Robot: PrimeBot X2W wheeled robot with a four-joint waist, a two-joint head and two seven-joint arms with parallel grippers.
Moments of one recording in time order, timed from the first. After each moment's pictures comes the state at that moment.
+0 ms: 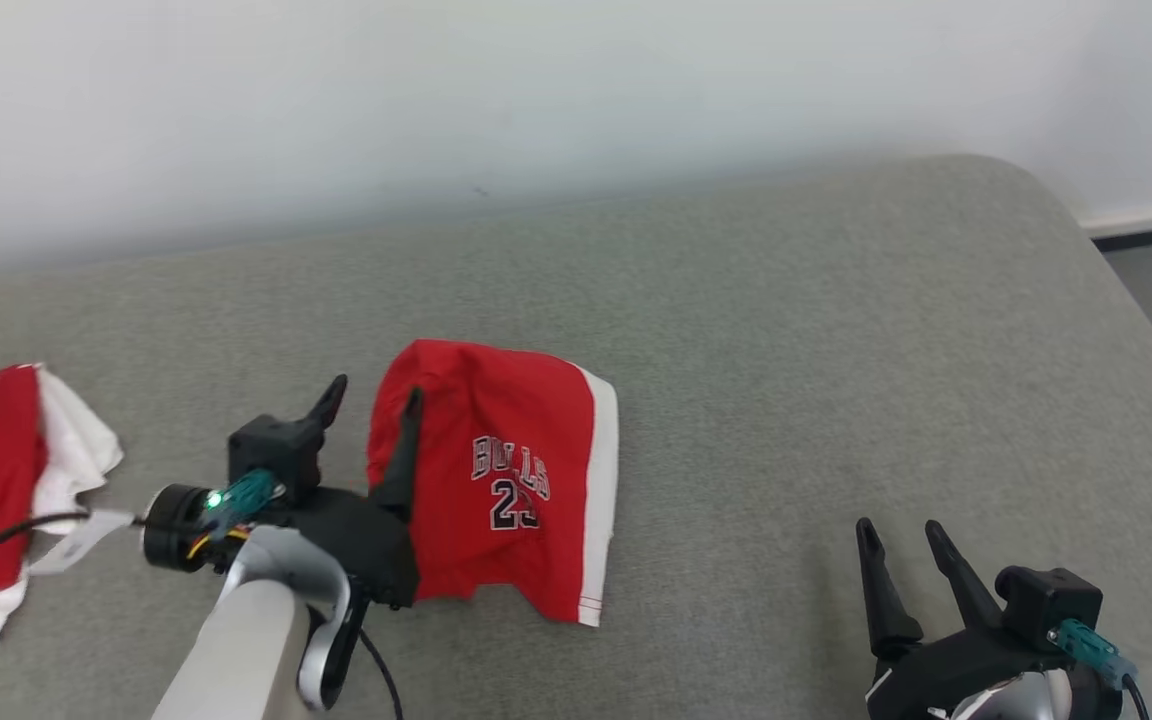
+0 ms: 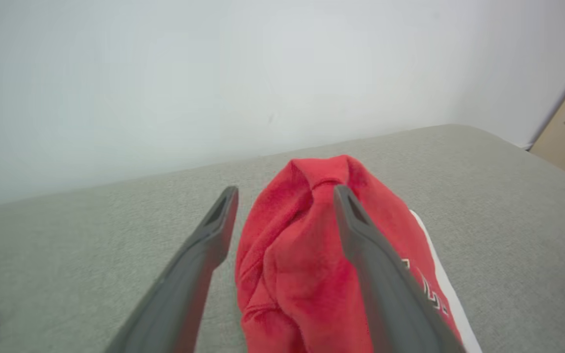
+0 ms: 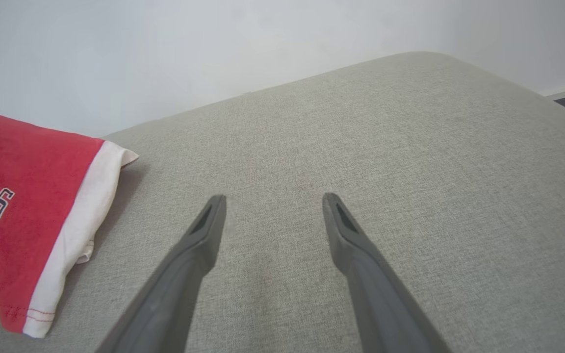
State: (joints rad) left arm -0.51 0.14 -0.31 0.52 -0.32 -0.06 -0.06; right arm -0.12 -0.05 0.02 0.34 0.26 0.13 -0.10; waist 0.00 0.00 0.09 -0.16
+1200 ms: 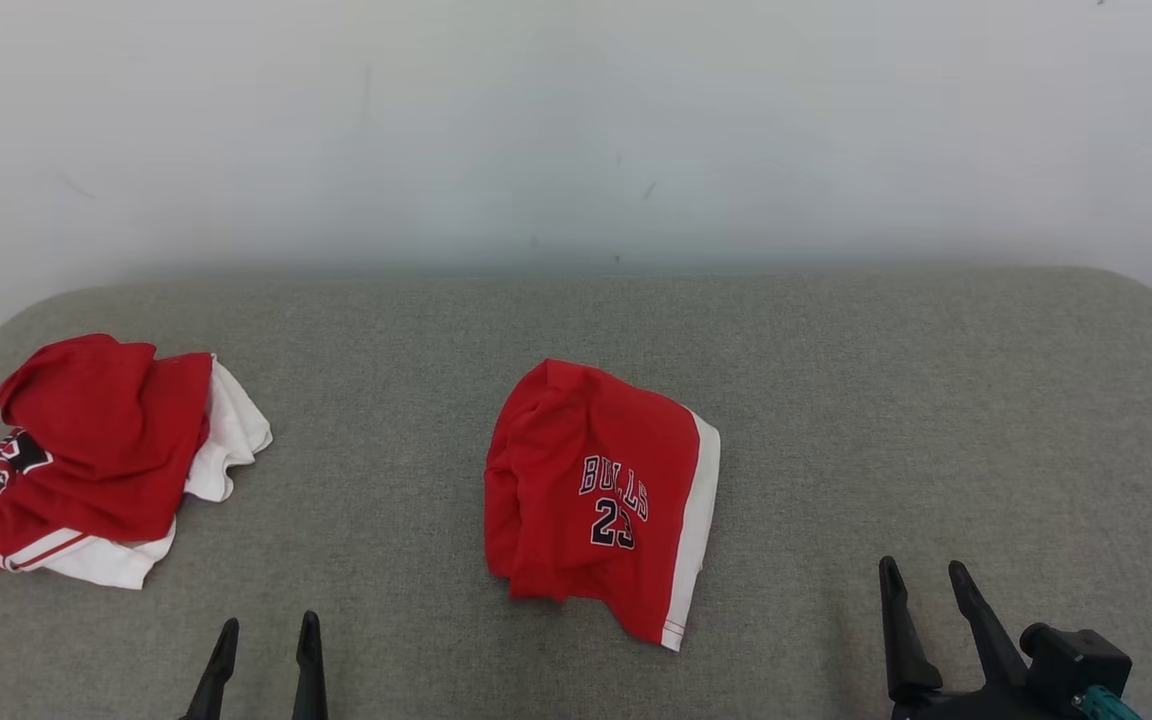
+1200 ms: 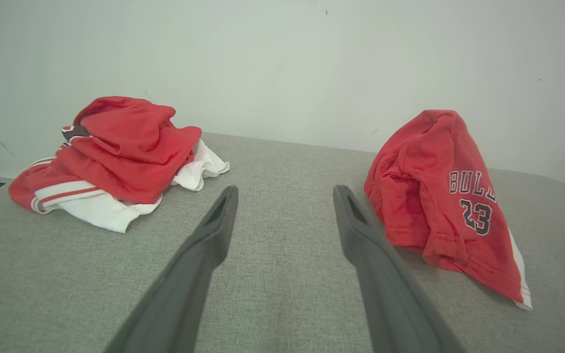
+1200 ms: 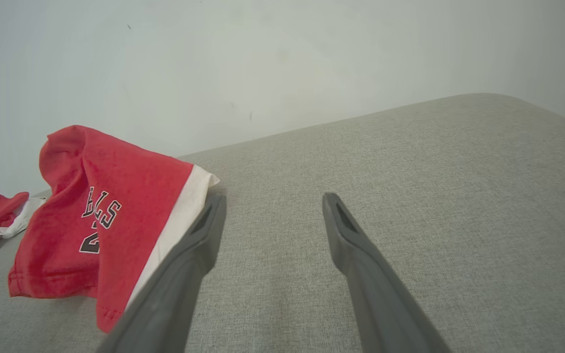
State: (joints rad) left arm 0.07 0.06 0.00 0.17 -0.21 -0.11 -0.26; right arm -0.02 -0.05 0.01 0.31 0.28 0.13 -0.20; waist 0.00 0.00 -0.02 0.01
